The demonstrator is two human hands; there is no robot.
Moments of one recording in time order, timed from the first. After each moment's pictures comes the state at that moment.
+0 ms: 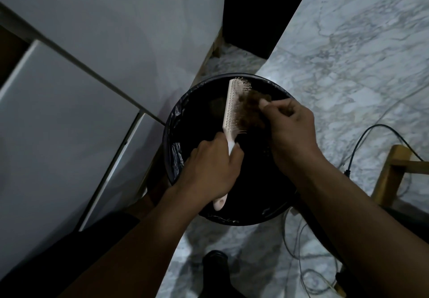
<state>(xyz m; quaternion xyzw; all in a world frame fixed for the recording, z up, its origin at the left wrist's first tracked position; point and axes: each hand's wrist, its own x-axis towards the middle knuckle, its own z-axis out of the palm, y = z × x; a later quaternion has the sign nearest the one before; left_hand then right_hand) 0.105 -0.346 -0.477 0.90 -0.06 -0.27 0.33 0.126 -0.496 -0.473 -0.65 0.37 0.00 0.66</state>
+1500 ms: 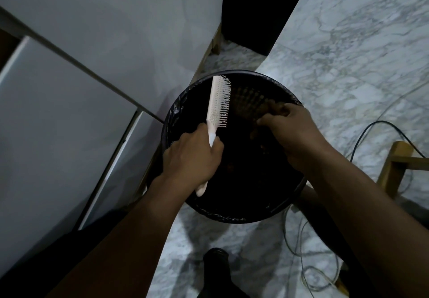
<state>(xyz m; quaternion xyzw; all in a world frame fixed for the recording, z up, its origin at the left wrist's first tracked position) 0.120 -0.327 -0.490 0.94 -0.02 -0.25 0.22 0.130 -0.514 -0.472 -0.70 0.38 0.17 0.58</state>
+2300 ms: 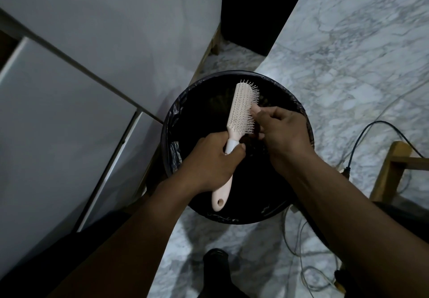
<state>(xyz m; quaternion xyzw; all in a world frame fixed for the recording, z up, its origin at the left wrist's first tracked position) 0.116 -0.342 -0.494 0.83 -0.05 -0.31 0.46 0.124 -0.494 -0.487 -0.63 0.39 0.07 0.67</state>
